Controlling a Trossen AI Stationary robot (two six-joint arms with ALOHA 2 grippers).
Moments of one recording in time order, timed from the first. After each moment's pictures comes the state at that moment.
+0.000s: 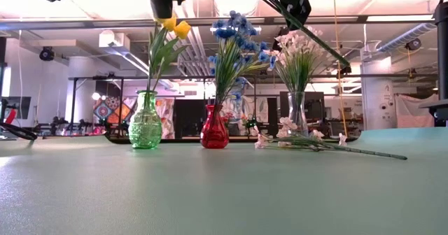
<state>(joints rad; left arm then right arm) -0.50 1.72 0.82 1.07 -0.77 -0.07 0.39 1.52 0.80 0.53 0.36 0.21</state>
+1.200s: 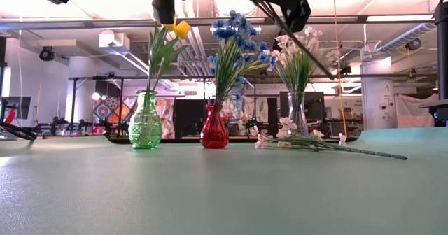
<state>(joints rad) -0.47 1.72 0.82 1.03 -0.77 -0.09 0.39 1.52 0.80 0.53 0.37 0.24</state>
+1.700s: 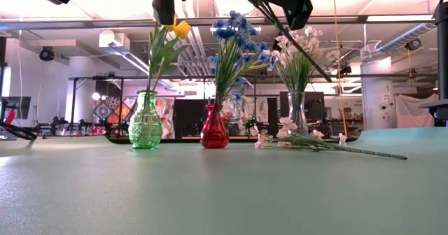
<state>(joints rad) -0.47 1.72 0.82 1.03 -0.78 -0.09 0.40 1.51 0.80 0.53 0.36 0.26</state>
